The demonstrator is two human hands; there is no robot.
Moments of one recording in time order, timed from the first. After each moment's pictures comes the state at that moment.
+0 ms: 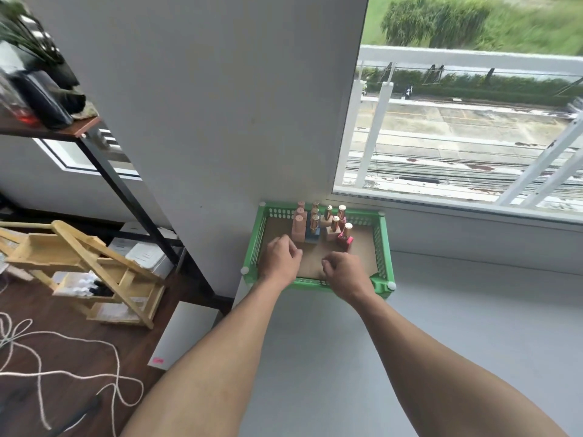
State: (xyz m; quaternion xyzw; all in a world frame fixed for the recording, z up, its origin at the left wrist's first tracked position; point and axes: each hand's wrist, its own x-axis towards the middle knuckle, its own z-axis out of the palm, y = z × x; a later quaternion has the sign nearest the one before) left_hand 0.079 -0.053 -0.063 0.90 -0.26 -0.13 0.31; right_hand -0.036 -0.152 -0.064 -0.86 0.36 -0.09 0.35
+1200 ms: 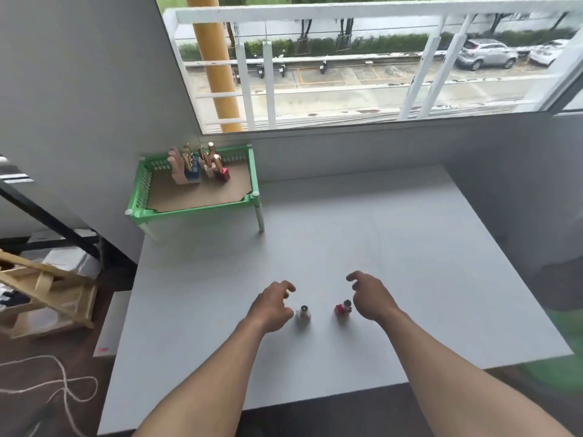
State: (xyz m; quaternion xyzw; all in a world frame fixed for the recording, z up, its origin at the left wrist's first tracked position) left_hand -0.230 -0.005 -0.133 0.80 -0.43 -0.38 0.16; right_hand -0.420 -0.141 -0.105 -0.75 0.54 0.07 0.37
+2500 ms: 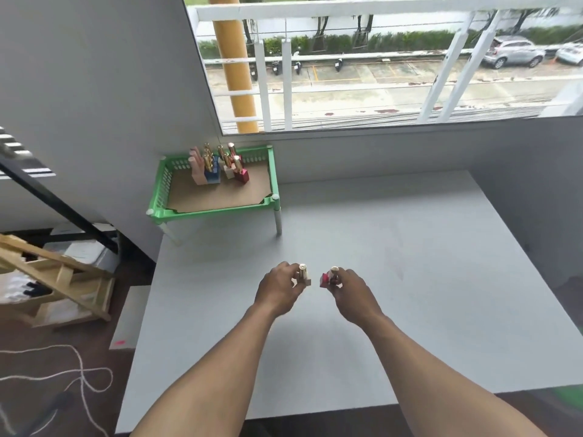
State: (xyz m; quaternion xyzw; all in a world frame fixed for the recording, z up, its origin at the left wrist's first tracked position) left_hand -0.199 -0.027 -0.123 0.82 -0.45 -0.25 0.24; right_hand -0.358 -0.117 -0.119 -0.80 0.46 -0.03 0.38
